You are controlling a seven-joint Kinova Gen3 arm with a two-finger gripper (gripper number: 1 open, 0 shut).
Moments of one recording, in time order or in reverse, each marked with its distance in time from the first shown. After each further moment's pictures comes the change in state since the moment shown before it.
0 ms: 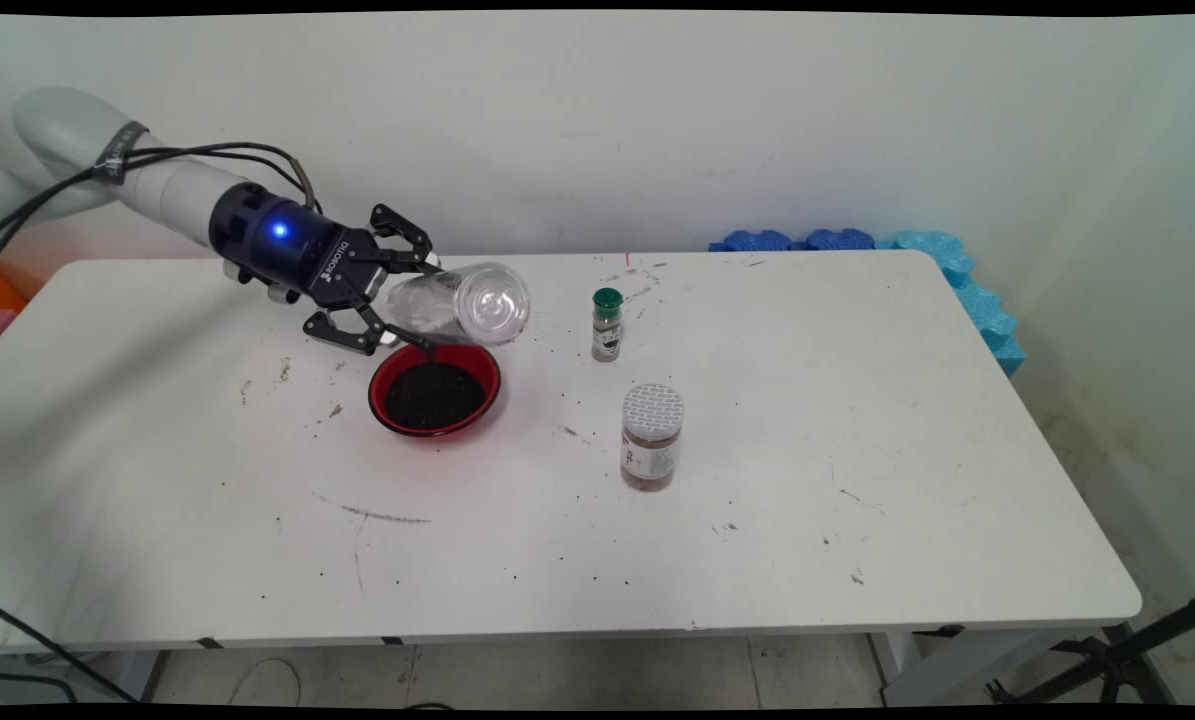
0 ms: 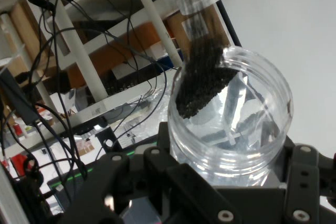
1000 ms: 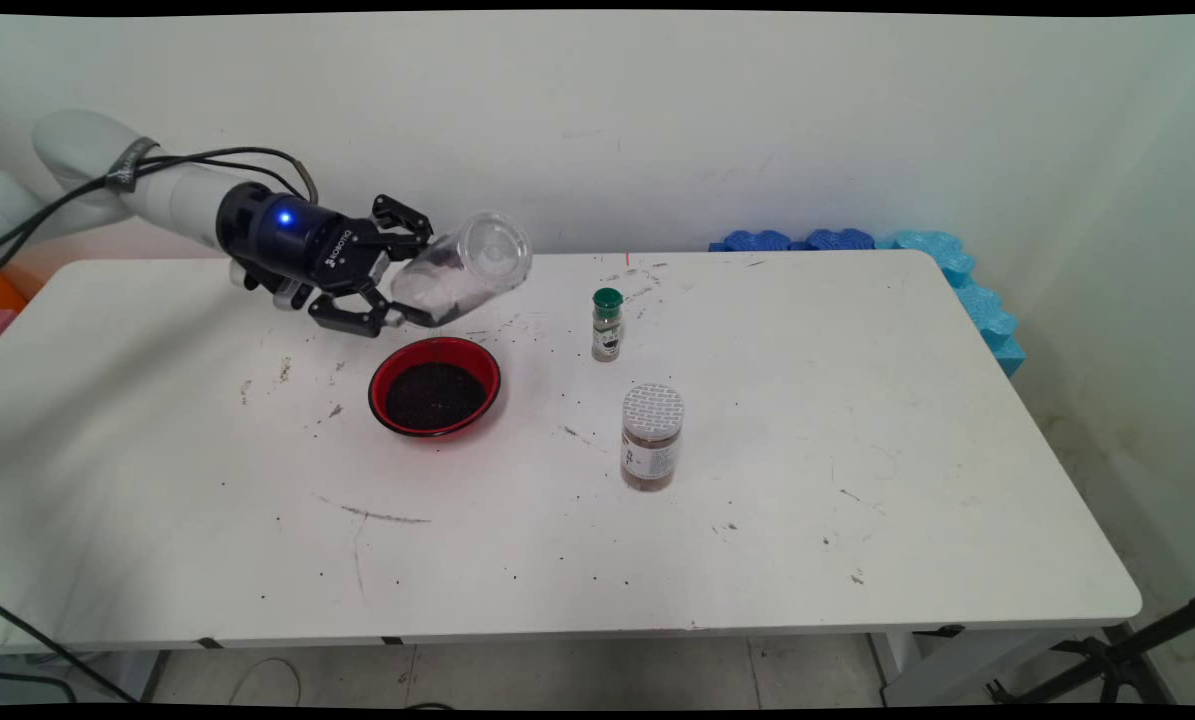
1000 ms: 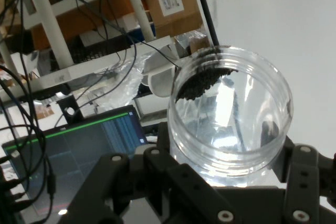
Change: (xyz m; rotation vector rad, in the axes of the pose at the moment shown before) arm 0.021 0.002 -0.006 -0.065 -0.088 -0.131
